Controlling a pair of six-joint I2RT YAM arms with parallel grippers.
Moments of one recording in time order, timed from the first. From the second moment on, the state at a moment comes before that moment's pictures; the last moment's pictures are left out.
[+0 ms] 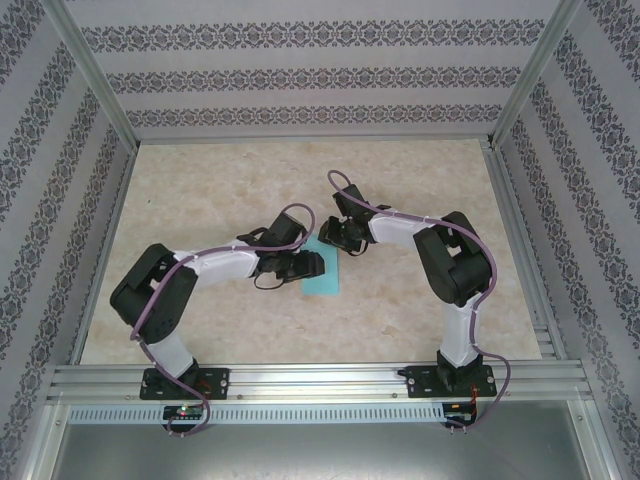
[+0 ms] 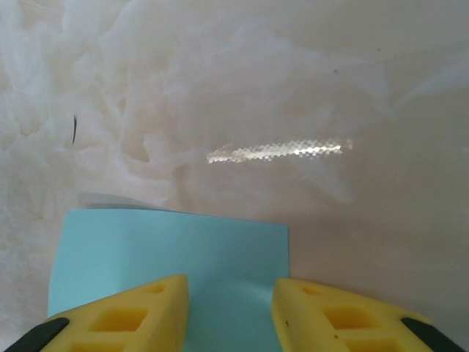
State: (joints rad) left arm -0.67 1.69 0.94 -0.26 0.32 -0.81; right arm 0.54 1.98 1.21 -0.29 -0.22 0.76
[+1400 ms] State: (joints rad) left arm -0.39 1.46 0.72 -0.34 0.24 -0.83; right arm 0.91 1.95 1.27 -0.66 0.10 0.44
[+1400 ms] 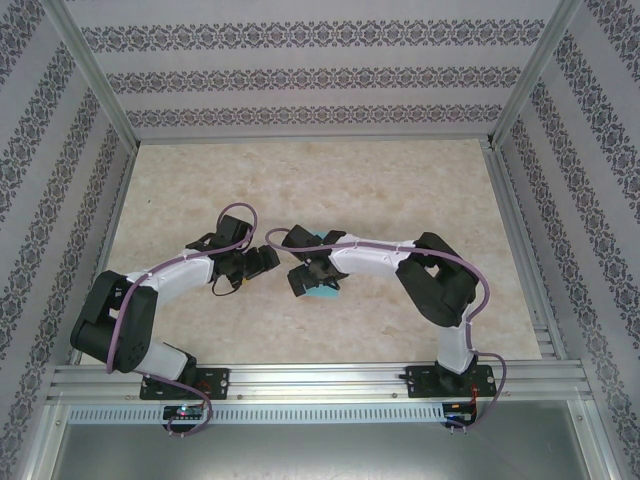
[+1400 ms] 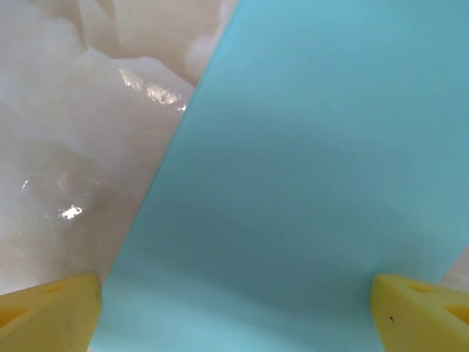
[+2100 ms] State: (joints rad) left arm -0.39 1.46 0.71 -0.25 0.39 -0.83; right arm 0.76 1.85 1.10 -0.47 -0.13 0.44
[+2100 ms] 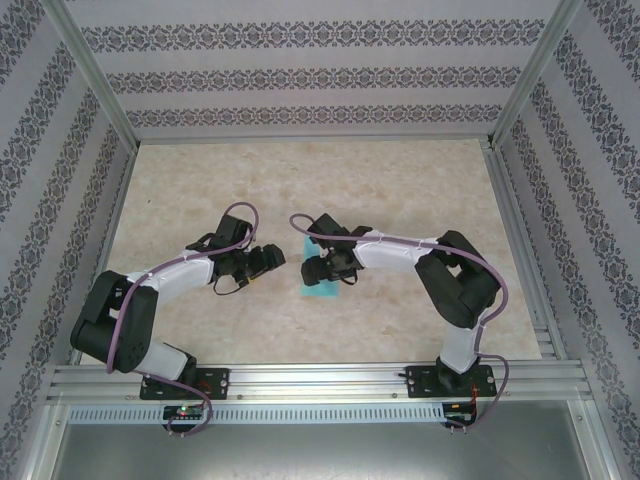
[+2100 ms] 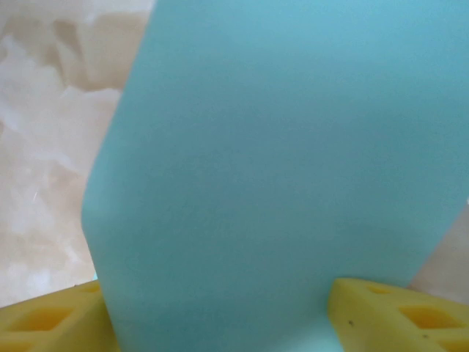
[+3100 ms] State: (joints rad) left arm -0.49 1.81 0.87 0.05 0.57 -0.96; right arm 0.65 1.80 0.96 -0.22 -0.41 0.41
